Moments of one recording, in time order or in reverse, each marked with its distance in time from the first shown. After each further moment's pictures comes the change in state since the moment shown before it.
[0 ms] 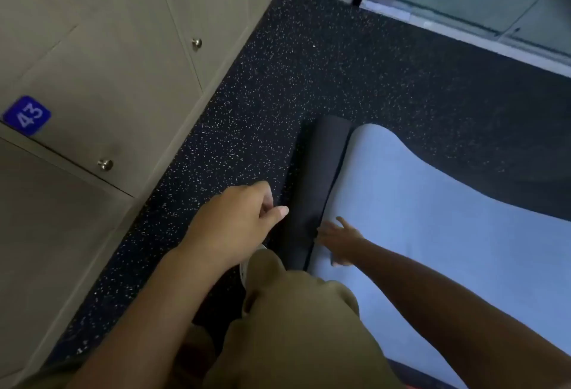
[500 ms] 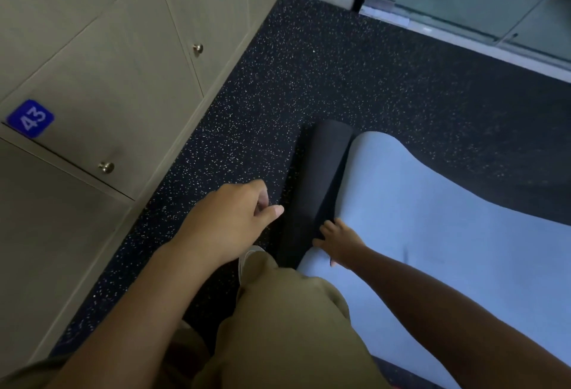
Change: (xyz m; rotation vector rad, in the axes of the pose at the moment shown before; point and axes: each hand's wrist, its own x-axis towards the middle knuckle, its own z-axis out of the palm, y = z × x) left_hand 0.002 -0.001 -0.005 0.033 -0.002 0.003; right_hand 0.002 -0.001 0.006 -0.173 0.199 0.029
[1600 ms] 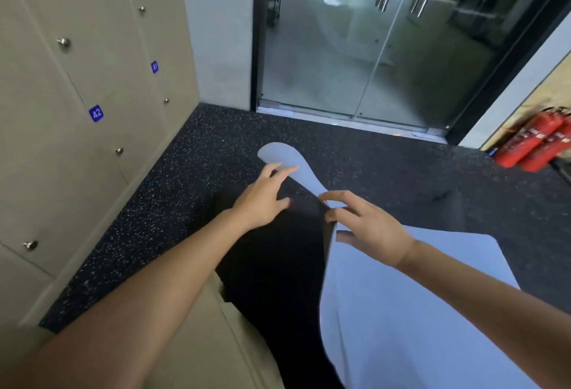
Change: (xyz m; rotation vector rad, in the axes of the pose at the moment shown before) left_hand -0.034 0.318 0.066 -0.030 0.101 0.440; right_hand -0.486 0.132 -0.039 0.402 1.120 0.142
